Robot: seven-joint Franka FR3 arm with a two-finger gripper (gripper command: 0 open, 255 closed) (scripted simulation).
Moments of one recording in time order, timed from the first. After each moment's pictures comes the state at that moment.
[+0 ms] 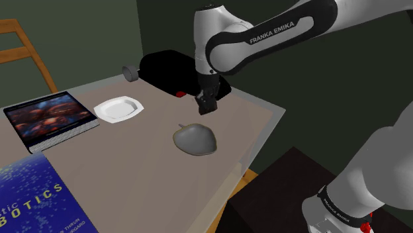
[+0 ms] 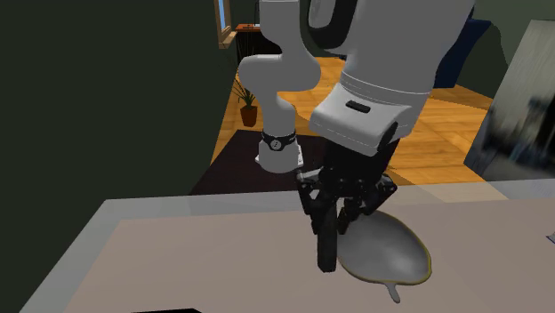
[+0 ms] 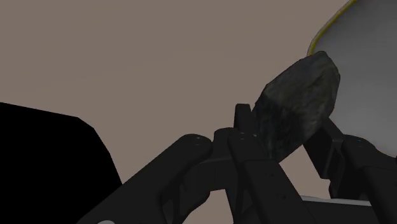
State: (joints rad) arm 0.15 0.04 0.24 -2.09 -0.18 2.08 0.15
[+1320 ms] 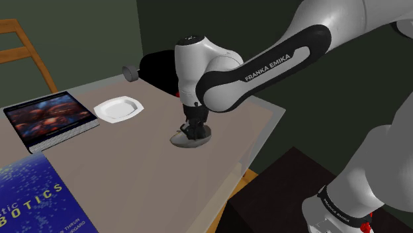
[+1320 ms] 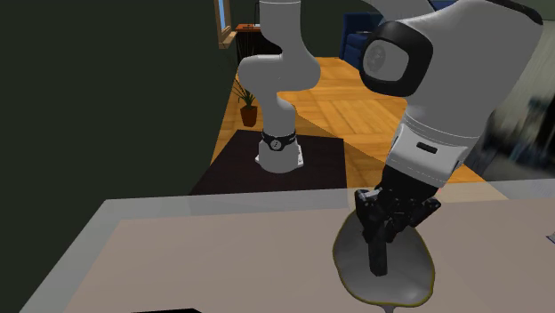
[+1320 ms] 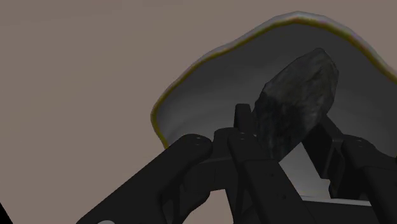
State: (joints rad) arm 0.25 0.11 0.32 -2.17 -0.21 2.19 0.38
